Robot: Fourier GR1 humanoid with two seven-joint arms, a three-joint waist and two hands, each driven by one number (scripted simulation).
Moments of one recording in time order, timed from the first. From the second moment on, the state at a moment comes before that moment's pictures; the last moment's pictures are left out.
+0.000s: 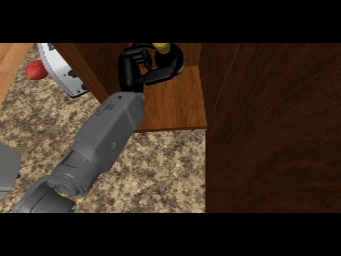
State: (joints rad) left arm -1.11 0.00 0.01 -0.24 0.54 0.46 -0.74; right arm -0.06 -0.10 0.00 -2.39 -0.29 0.21 0.54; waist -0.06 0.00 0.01
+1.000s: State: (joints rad) left arm -1.12 0.00 0.01 -0.10 0.47 0.54 -0.78; right arm -0.11 -0.10 0.01 -2.38 -0.29 0.19 0.56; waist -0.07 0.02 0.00
